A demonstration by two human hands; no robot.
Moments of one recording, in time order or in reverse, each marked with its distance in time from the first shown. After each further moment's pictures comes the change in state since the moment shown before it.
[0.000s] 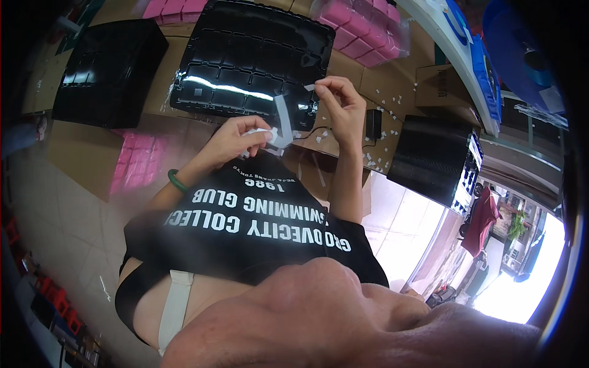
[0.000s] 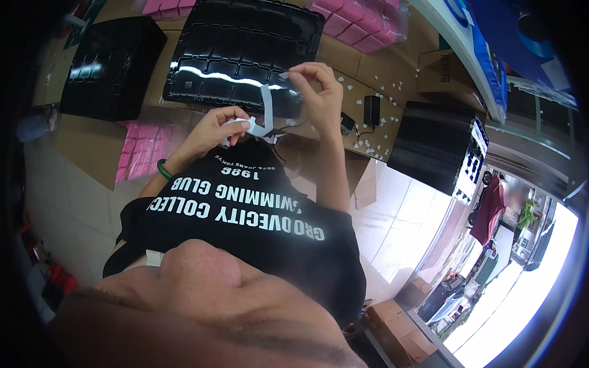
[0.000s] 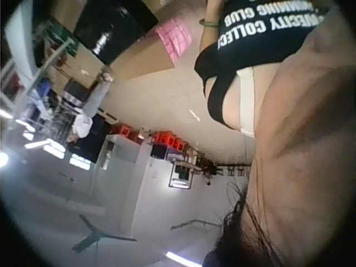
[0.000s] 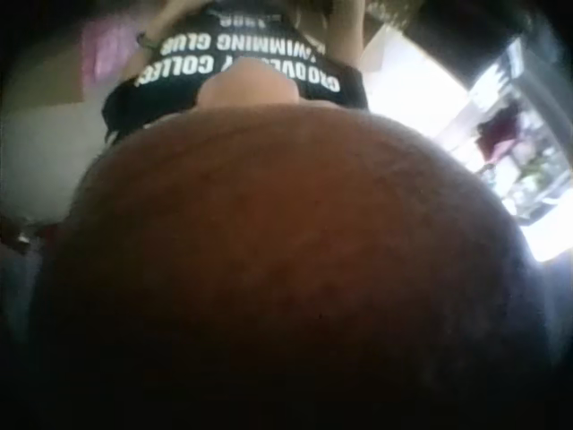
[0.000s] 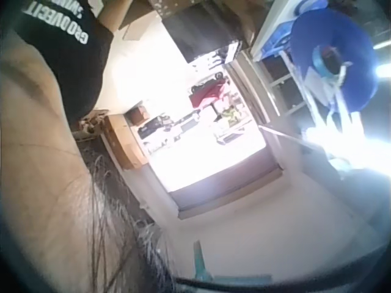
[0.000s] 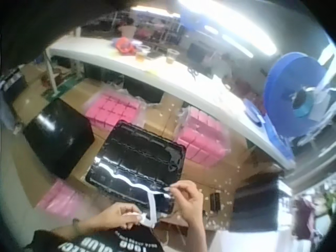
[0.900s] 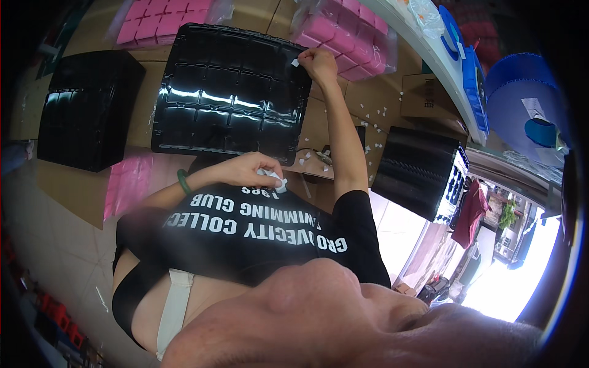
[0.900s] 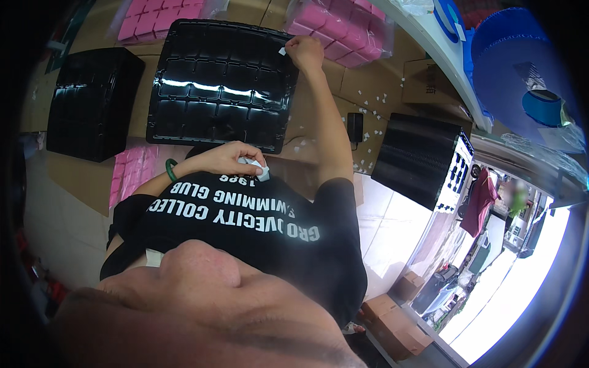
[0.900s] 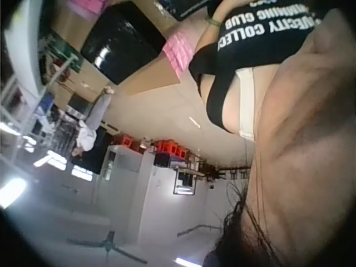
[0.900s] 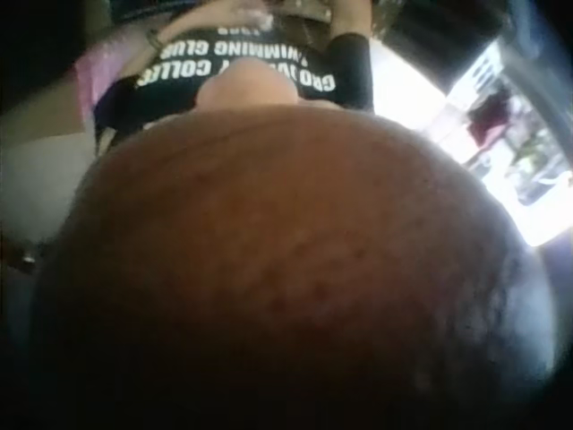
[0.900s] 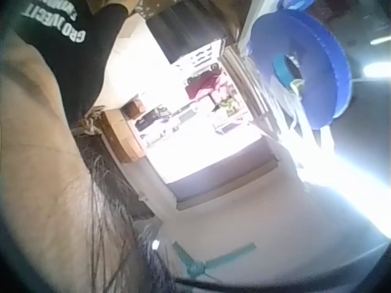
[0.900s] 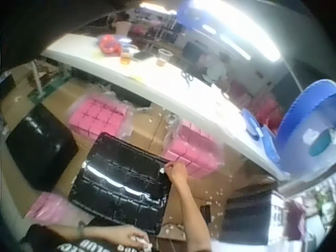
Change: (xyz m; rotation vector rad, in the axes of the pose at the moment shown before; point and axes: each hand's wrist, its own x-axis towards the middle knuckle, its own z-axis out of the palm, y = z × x) left_hand 0.030 0.024 0.016 0.394 -0.515 -0.005; right_hand 0.171 0.112 -0.001 -0.792 -0.128 0.105
